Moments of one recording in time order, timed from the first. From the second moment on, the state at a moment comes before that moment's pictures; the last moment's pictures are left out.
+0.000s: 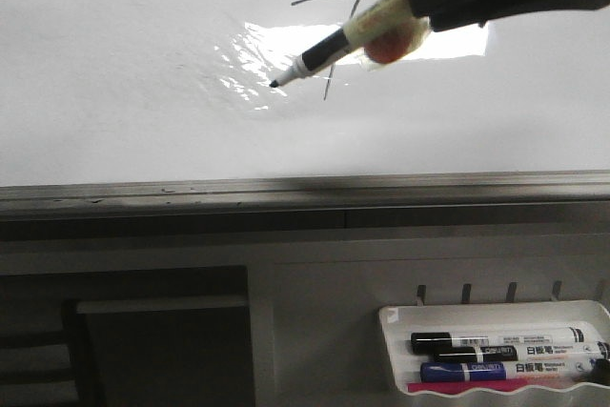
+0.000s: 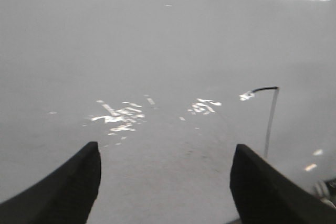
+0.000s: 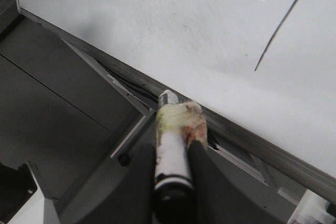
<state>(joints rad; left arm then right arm) -0.45 0.82 -0.59 -0.31 0.05 0.10 0.20 1.11 -0.74 1.23 0.71 -1.07</state>
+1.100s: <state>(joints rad) -0.91 1.27 -0.75 0.04 -0.03 0.11 0.20 1.21 -1.05 0.91 1.04 -0.76</state>
